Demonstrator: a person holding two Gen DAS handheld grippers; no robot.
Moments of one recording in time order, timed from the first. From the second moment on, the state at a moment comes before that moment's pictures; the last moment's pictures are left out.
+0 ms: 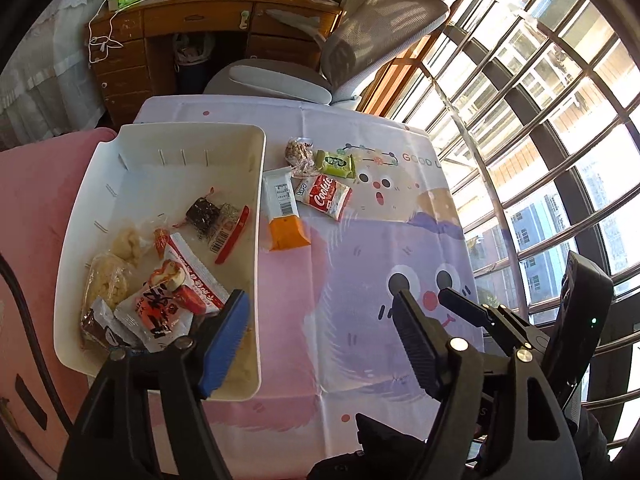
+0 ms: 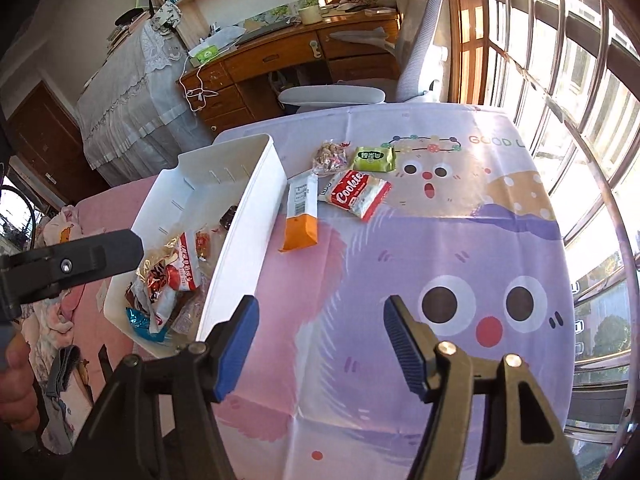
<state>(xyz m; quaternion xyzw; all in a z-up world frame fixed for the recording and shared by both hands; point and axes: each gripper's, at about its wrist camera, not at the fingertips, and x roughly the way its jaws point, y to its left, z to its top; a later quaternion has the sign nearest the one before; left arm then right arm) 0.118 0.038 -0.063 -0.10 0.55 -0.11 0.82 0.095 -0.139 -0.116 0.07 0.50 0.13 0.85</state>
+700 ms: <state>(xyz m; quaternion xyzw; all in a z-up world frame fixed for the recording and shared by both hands) 0.108 -0.062 -0.097 -0.07 0.48 0.04 0.88 0.144 -0.220 -0.099 -0.07 0.45 0.21 0.87</state>
